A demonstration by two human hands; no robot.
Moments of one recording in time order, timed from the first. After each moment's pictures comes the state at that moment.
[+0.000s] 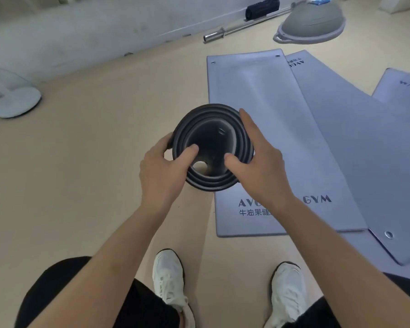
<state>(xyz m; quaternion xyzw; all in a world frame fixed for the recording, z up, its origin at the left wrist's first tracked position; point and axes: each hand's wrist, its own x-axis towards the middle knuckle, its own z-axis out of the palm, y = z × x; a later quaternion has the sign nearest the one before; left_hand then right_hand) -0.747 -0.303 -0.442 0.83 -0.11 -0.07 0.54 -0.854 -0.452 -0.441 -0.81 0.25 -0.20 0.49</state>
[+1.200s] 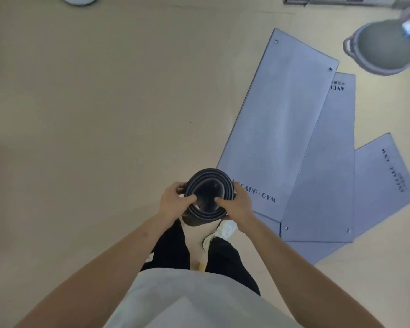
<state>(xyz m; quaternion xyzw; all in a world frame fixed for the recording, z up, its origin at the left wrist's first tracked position) -0.702 -0.178 -0.157 0.73 0.22 -0.39 0.51 -0.738 -0.372 -0.102 -0.71 0.42 0.27 0.50</state>
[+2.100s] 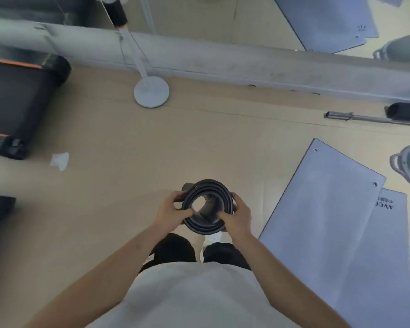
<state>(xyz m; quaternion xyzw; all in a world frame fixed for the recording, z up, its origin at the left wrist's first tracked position) -0.265 -0.143 -0.059 0.76 0.23 -0.27 0.55 -0.286 -0.342 -0.047 -0.72 0.30 0.18 0.61</state>
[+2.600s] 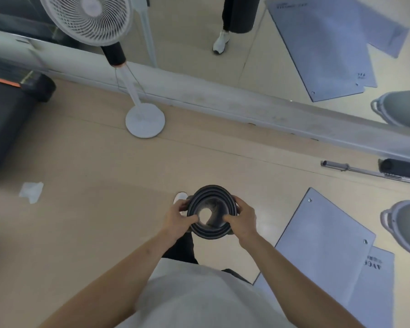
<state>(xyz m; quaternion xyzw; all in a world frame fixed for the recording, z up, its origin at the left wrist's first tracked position) 0.040 -0.144 -0.095 0.68 0.29 -0.27 0.61 0.050 -0.341 -0.045 -0.78 0.27 0.21 0.53</state>
